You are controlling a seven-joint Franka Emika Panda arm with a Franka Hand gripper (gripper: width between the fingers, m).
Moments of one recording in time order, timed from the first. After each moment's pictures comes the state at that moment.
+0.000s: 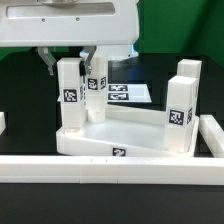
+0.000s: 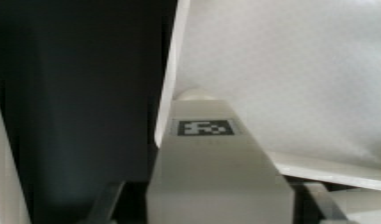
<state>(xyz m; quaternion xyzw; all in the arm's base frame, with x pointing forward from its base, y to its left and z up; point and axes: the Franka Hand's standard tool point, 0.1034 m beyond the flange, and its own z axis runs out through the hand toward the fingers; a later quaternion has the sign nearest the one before) 0.572 -0.088 0.120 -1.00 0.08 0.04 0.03</state>
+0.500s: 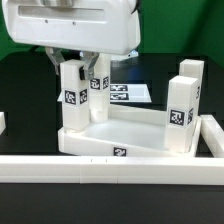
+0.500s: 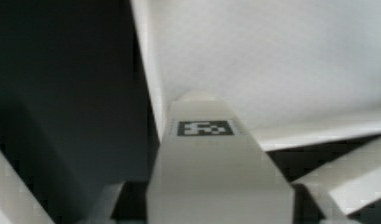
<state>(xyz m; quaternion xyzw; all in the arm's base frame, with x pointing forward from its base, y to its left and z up) 0.571 -0.081 0.115 -0.93 0.37 0.04 0.03</state>
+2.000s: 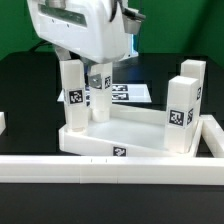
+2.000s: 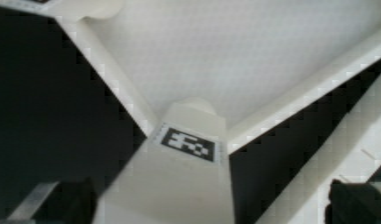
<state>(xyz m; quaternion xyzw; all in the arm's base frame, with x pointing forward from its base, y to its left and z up) 0.572 -0.075 0.115 -0.90 0.44 0.04 0.03</state>
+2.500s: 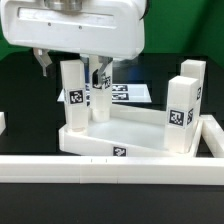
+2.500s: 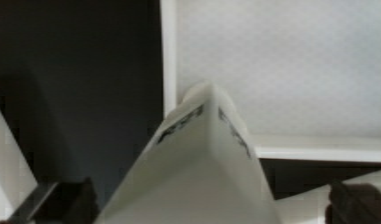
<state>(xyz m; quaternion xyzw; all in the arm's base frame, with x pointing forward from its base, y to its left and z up) 0.572 -0.085 0.112 -0.99 0.16 0.03 0.00</state>
